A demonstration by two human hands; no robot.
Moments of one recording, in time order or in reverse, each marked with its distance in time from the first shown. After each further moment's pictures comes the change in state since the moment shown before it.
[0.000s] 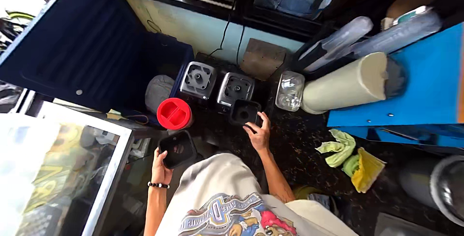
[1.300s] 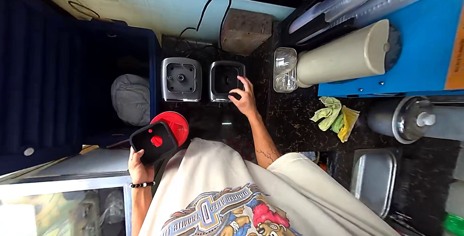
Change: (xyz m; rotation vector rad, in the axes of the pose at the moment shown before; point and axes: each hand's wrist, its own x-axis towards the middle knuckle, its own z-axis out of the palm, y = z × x) left_hand 0.165 0.103 0.001 0.166 -0.058 -0.034; right_hand 0.126 -0.014 0.073 -0.192 -0.130 0.171
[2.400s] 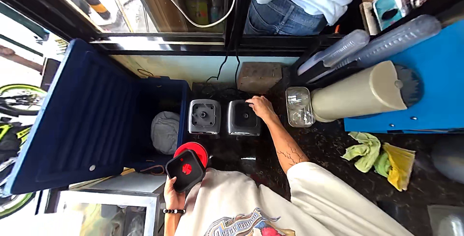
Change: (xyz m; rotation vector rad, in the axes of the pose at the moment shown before) left_hand -0.034 -0.016 0.037 -0.179 0.087 -0.033; right_hand 0.126 -0.007 -0.042 -0.207 -0.305 0.057
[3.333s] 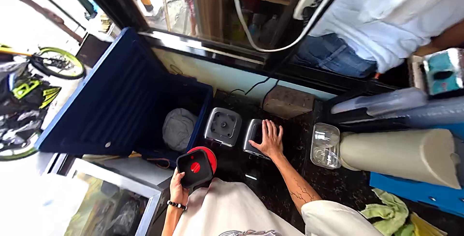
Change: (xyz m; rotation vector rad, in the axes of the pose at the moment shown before) left_hand 0.015 0.000 0.014 -0.035 0.030 0.017; right_hand -0.025 -0.004 0.077 -0.300 0.153 -0.138
